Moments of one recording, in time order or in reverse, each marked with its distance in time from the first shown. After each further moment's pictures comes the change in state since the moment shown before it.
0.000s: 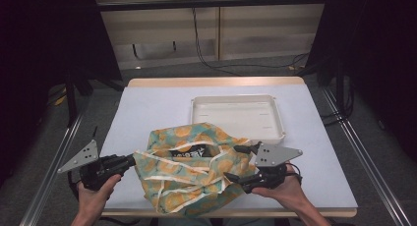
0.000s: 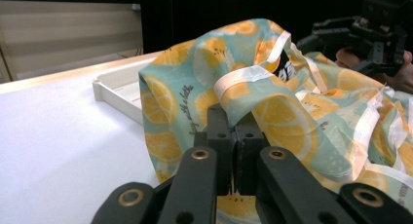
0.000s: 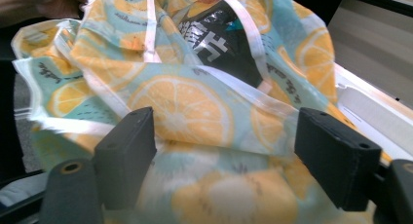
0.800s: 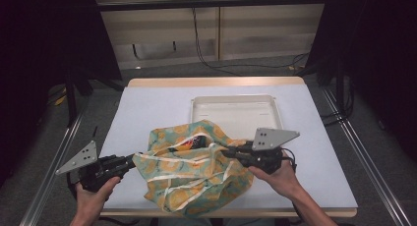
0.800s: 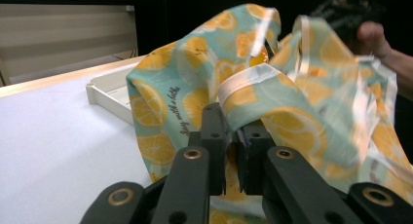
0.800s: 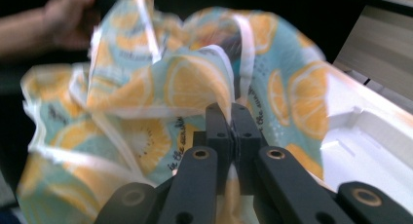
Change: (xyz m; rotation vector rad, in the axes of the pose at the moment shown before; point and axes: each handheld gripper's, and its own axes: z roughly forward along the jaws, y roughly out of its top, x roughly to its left) left arm -0.004 0.004 -0.003 0.000 -0.016 0.026; right arm -0.024 0.027 0.004 -0.053 0.081 0.047
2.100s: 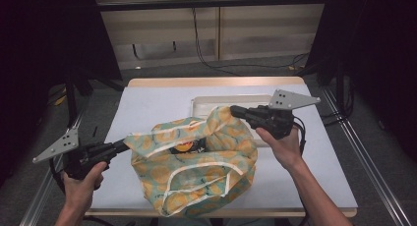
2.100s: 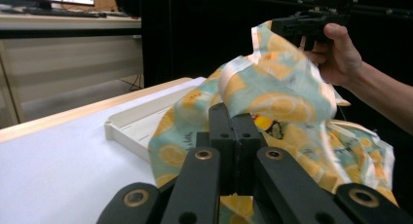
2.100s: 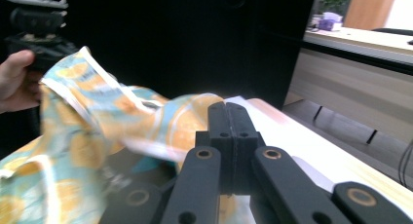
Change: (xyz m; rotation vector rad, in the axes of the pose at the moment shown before) left arm 0.020 0.036 -0.019 -0.086 0.019 -0.008; right arm -0.054 0.043 -0.016 -0.156 -0.155 0.077
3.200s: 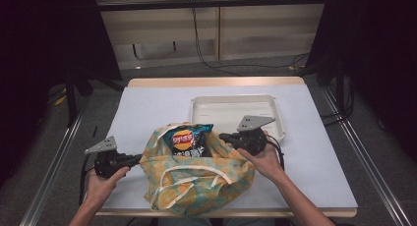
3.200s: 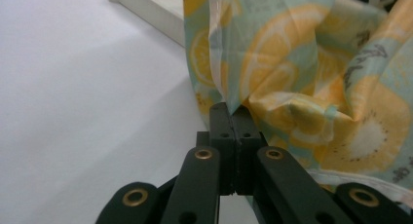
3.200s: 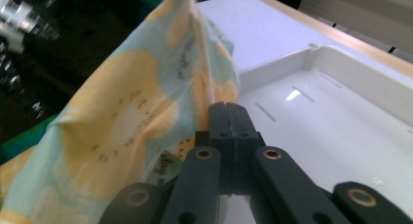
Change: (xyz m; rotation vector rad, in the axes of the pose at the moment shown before) left arm 0.039 -0.085 0.047 0.355 0.001 -0.127; right arm 0.005 -0.097 0.058 0.315 0.013 0.010
